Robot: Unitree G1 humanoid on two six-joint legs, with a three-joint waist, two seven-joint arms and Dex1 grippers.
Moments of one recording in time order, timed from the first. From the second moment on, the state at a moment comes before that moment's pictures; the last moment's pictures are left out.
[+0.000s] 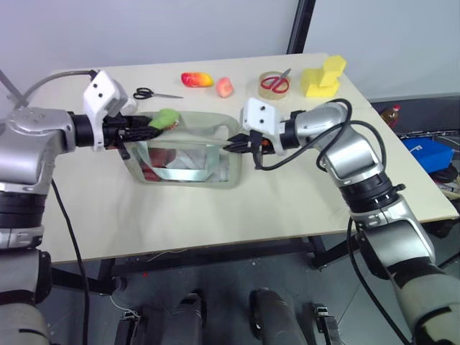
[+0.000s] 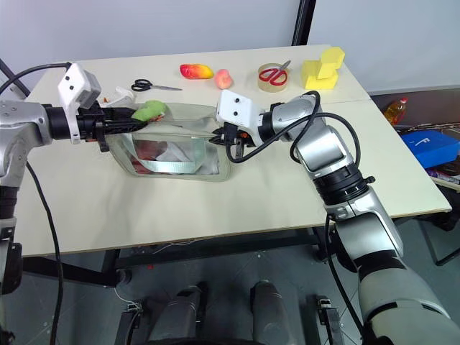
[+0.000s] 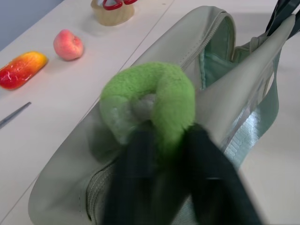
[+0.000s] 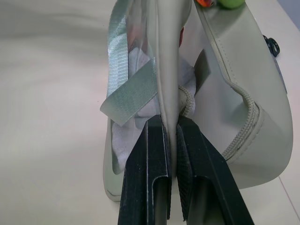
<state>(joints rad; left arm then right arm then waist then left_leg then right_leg) -0.83 0.92 -0.01 0.17 -0.36 0.55 -1.09 -1.04 -0.49 0.33 0.17 0.06 0.42 1.13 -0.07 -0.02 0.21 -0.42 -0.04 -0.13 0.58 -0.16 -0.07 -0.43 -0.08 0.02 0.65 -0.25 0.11</state>
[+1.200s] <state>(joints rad) -0.50 0.95 0.18 0.07 -0.37 0.58 -0.96 -1.06 -0.45 0.33 0.23 0.05 0.40 1.14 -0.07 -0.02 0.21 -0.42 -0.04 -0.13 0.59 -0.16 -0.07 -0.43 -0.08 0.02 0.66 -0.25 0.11</state>
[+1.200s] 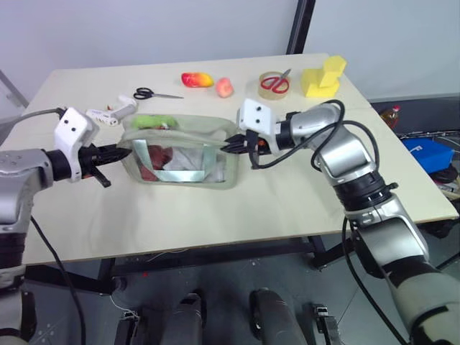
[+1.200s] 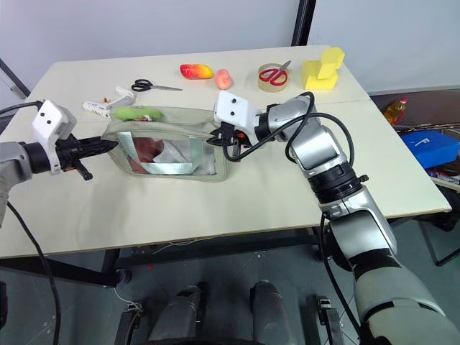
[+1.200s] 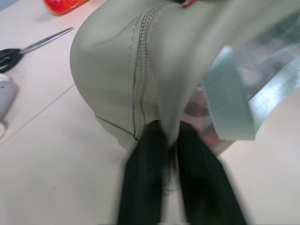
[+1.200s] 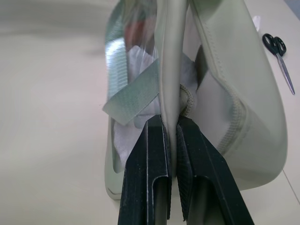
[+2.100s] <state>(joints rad) -0.43 0.96 0.22 -0.04 -0.41 0.63 -0.95 -1.32 -0.11 0.32 0.49 0.07 0.29 1.05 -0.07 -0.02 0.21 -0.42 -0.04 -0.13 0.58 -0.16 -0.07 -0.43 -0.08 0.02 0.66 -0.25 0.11</state>
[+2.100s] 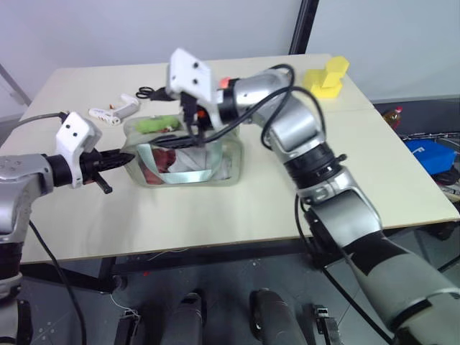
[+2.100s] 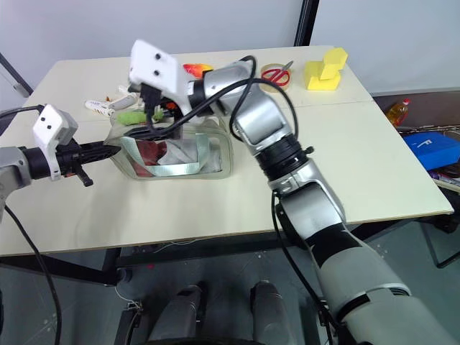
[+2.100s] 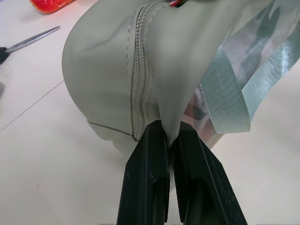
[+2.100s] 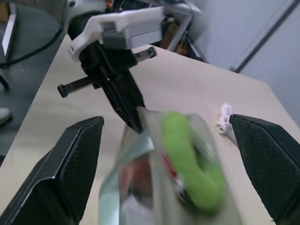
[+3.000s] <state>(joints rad) -0.45 0.95 0.20 -0.06 -0.43 0.63 -0.95 -1.36 -0.08 0.25 0.72 0.09 0.37 1.07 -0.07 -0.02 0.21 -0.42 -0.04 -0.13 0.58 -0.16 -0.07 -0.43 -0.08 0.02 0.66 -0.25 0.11</state>
